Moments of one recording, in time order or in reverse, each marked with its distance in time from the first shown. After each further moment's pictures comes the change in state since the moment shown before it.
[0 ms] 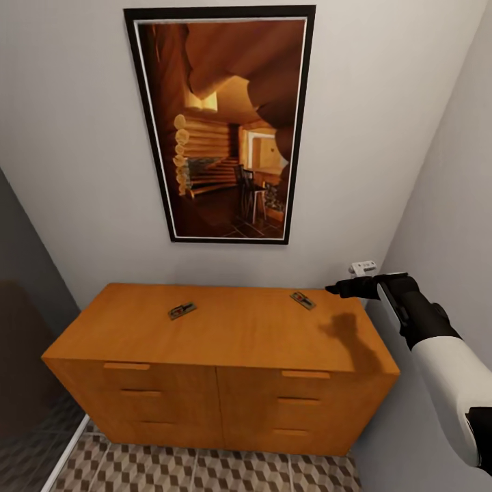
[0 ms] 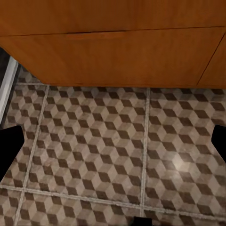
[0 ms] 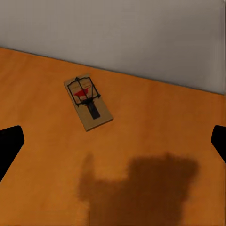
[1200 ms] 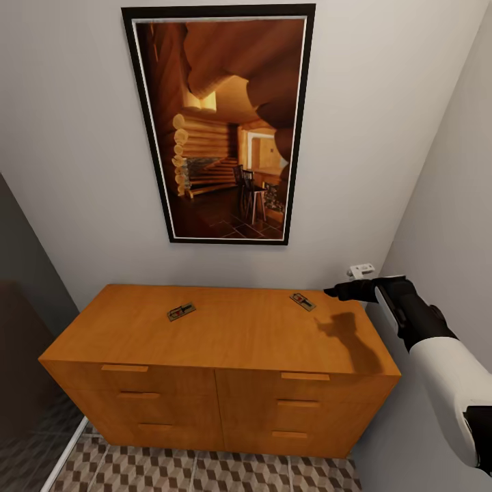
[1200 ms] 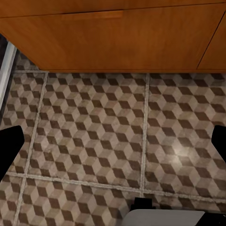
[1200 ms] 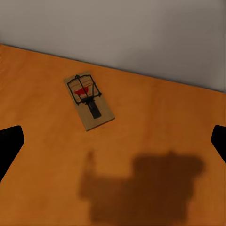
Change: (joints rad) left arm 0.046 0.000 -0.001 0.000 0.000 0.000 0.000; right arm 0.000 0.006 0.004 0.038 -0.003 -0.030 0.001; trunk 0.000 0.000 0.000
